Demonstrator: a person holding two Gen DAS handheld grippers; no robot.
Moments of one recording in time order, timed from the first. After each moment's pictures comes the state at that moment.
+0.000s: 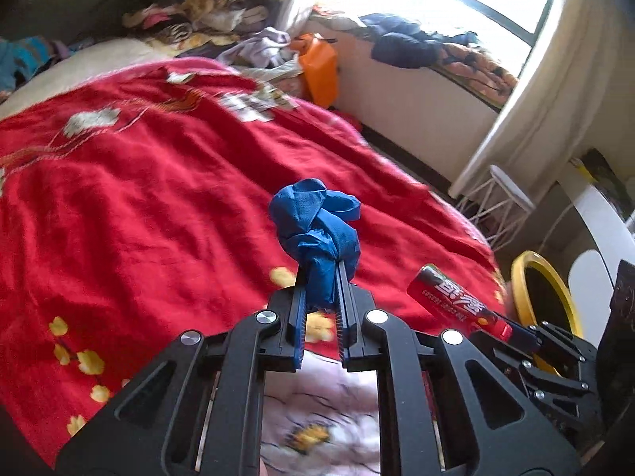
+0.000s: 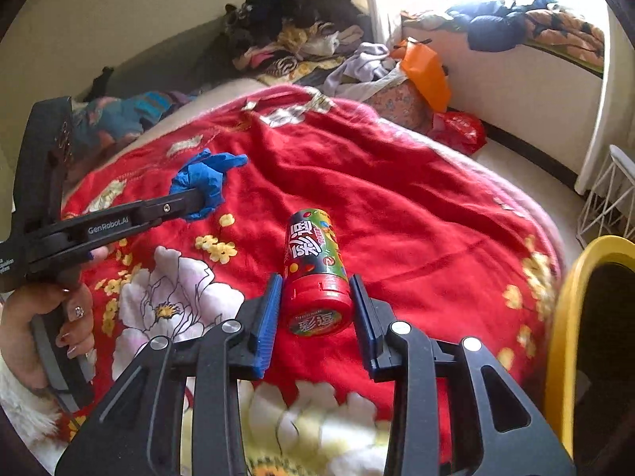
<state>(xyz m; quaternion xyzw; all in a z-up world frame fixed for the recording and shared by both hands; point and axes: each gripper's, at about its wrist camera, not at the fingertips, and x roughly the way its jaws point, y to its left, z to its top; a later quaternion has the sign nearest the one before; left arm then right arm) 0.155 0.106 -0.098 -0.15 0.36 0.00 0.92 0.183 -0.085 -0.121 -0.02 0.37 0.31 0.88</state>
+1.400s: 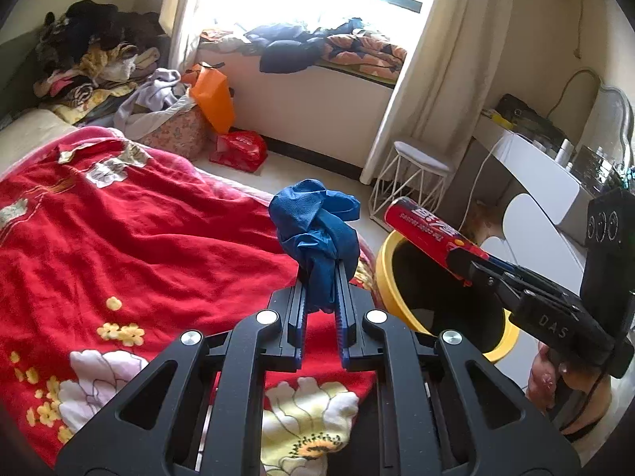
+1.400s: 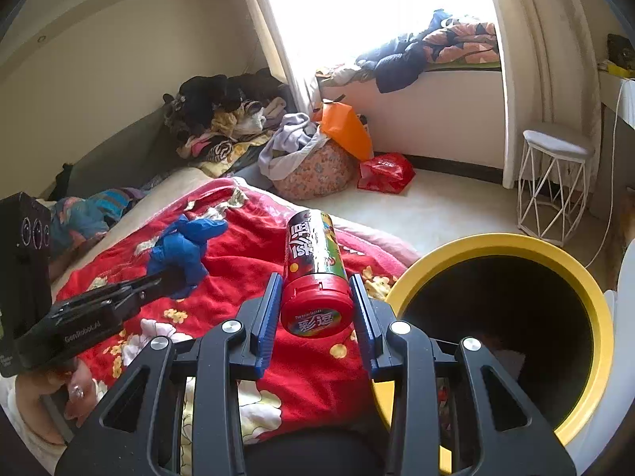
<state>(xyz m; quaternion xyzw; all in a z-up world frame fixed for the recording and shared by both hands) 0.140 -0.028 -0.044 -0.07 0.32 -0.15 0.93 0.153 -0.230 -0.063 0.09 0.29 0.21 0.93</state>
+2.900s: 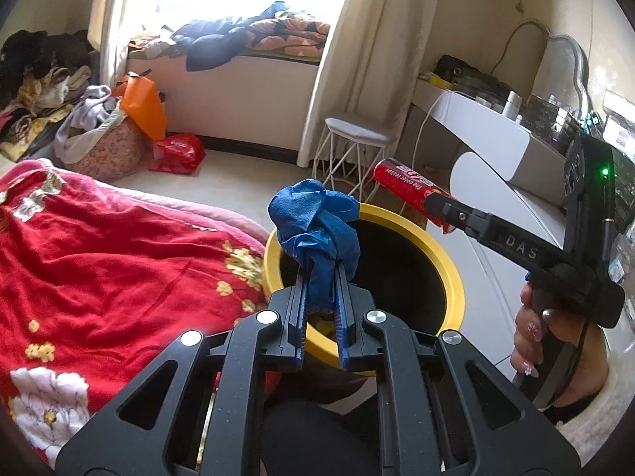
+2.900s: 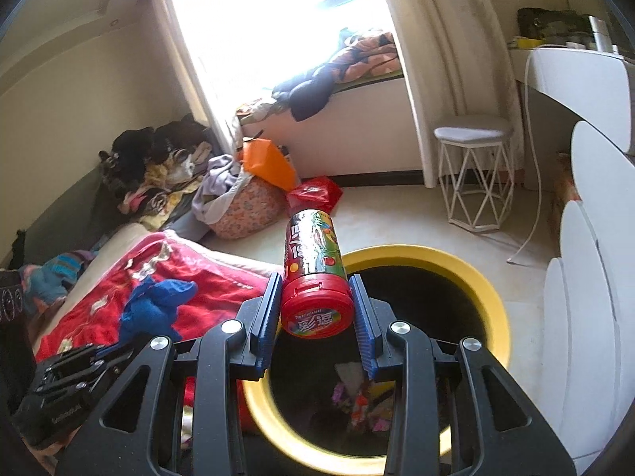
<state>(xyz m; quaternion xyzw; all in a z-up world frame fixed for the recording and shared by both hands) 0.137 -0.139 -0.051 -0.02 0.33 -0.24 0.91 0.138 -0.344 -0.062 0.16 0.27 0.07 0.95</state>
